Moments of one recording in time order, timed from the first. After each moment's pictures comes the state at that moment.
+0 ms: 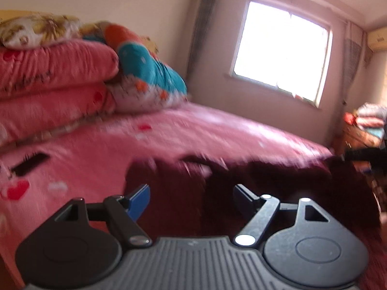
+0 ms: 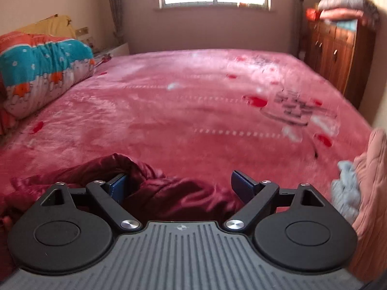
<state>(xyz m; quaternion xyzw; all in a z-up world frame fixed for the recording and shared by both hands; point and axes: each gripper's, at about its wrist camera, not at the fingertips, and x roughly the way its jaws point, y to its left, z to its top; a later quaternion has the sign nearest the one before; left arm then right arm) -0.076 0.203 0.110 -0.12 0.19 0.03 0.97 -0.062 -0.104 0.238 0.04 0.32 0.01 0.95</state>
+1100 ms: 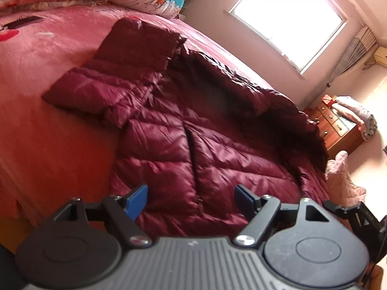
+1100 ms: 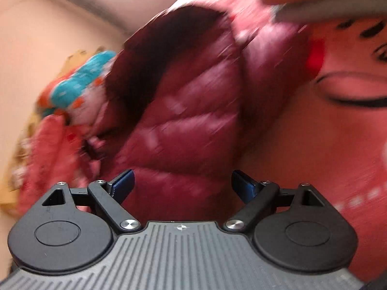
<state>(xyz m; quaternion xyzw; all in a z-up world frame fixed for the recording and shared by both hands) -0.153 0.161 0.018 -0.28 0.34 -0.06 0.90 -0.376 -0.255 0.103 0.38 0.38 0.15 0.83</state>
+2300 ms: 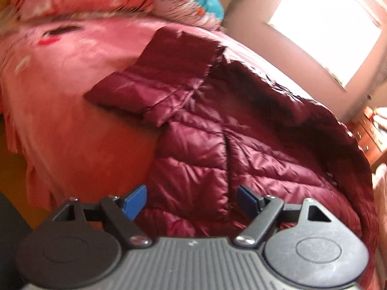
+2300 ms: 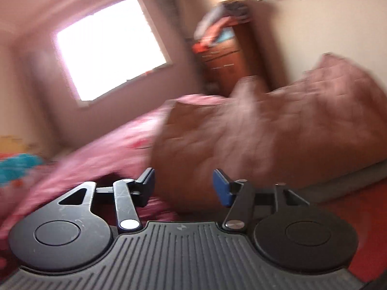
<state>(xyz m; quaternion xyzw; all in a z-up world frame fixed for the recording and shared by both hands) -0.157 0.155 0.016 -0.27 0.34 0.08 0.90 -0.411 -0.383 0.169 0.23 0.11 -0.12 0.96</state>
